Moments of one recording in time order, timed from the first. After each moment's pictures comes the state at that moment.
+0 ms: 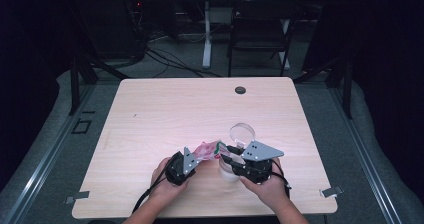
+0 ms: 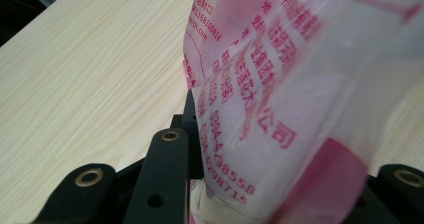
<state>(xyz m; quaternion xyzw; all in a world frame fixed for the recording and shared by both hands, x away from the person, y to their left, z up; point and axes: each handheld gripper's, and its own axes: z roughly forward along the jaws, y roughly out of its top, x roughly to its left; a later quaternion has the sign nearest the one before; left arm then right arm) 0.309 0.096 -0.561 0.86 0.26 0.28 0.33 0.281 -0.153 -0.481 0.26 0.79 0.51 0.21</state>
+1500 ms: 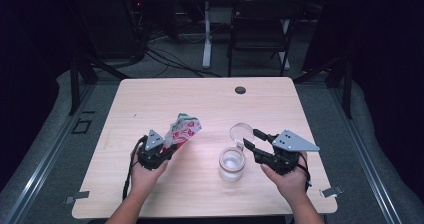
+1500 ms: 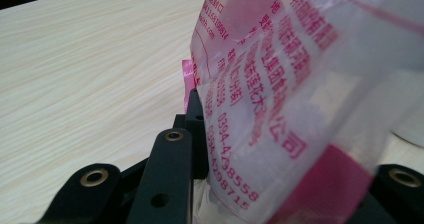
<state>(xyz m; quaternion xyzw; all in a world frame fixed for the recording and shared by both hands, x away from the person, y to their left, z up) 0.341 0.172 -0.532 0.78 0.40 0.22 0.42 0.286 -0.207 -0.455 0.32 0.73 0.55 0.26</state>
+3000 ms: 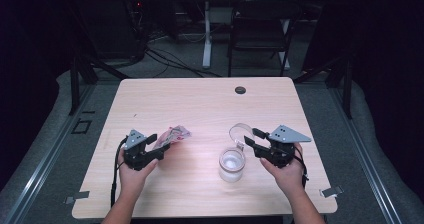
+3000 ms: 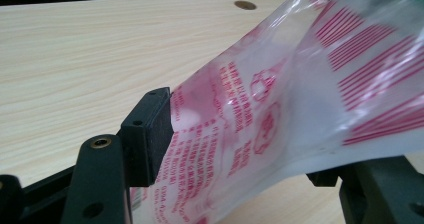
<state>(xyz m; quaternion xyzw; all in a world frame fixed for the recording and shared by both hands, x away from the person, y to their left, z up) 0.333 0.199 -0.526 0.73 0.44 0.20 0.49 0.317 -0.212 -0.480 0.34 0.74 0.52 0.24</state>
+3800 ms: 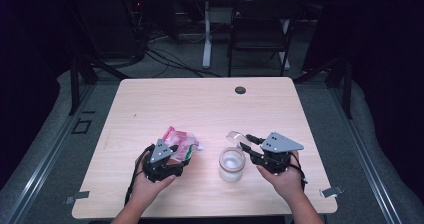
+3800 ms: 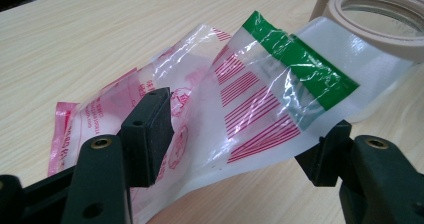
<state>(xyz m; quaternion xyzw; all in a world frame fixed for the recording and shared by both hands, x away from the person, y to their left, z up) 0.305 0.146 -0.522 0.82 0.33 0.19 0.43 0.297 -0.195 -0.473 0.28 0.78 0.49 0.28</state>
